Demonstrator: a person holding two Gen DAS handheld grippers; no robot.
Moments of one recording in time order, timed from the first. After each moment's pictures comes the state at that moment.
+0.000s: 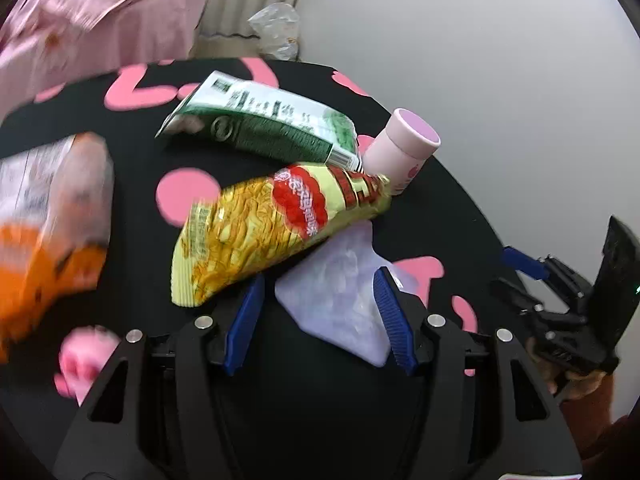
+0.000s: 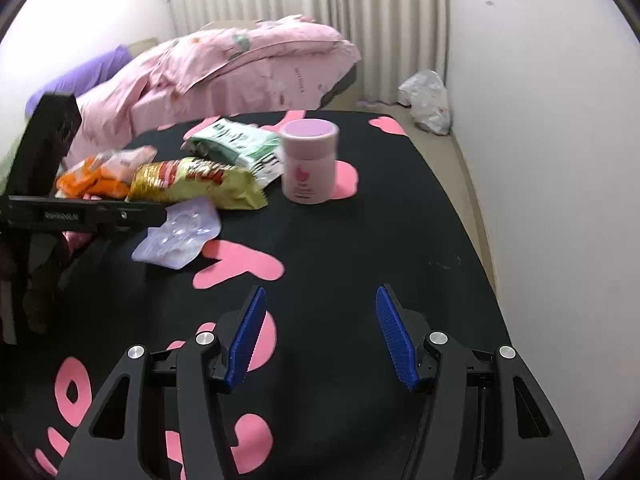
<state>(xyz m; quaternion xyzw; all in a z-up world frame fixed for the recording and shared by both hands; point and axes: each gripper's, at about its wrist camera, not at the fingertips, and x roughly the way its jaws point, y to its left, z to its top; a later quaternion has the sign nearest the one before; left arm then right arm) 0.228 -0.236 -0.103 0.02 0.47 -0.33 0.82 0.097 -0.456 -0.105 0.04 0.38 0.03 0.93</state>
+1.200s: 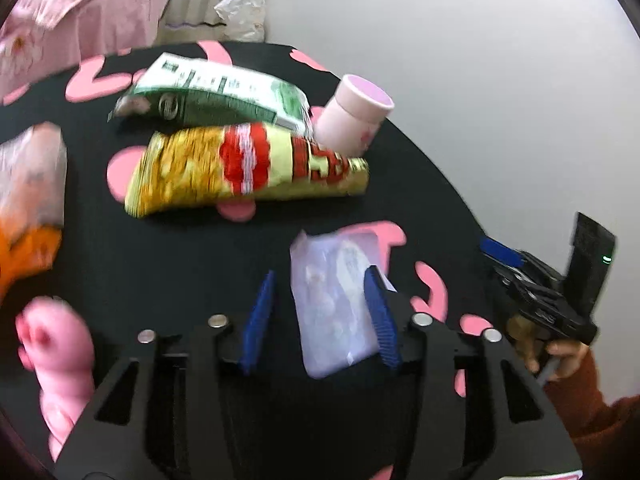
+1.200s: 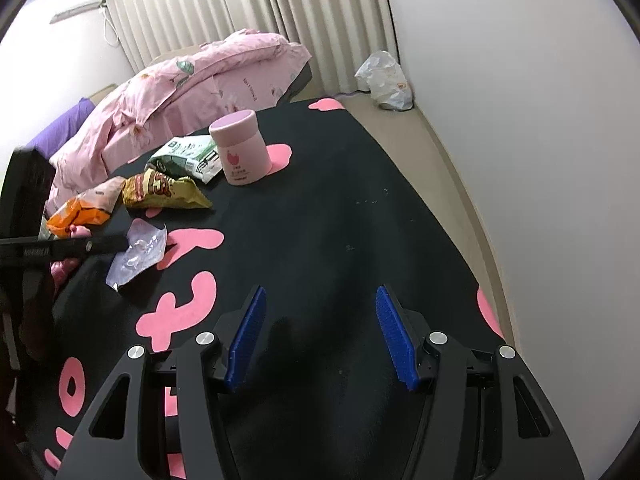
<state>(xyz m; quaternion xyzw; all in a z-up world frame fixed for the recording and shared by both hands) 0.205 -0.241 -0.108 0.03 0.49 -0.37 0.79 0.060 -0.502 -0.128 0.13 0.37 -0.02 0.92</state>
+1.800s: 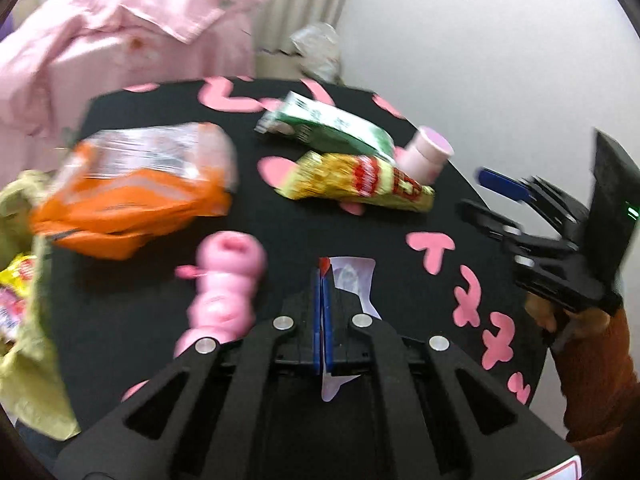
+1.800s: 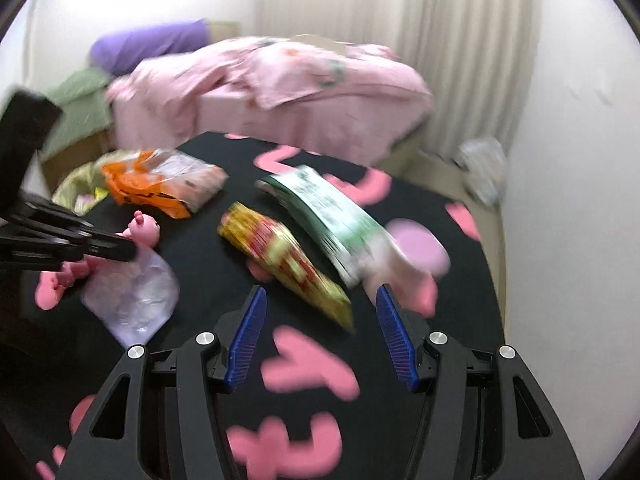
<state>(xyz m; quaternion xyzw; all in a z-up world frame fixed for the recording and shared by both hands) 0.161 -0.145 -0.062 -0.01 0.44 -0.25 0.86 0.158 -0.369 -0.061 -0.12 0.33 0.14 0.93</state>
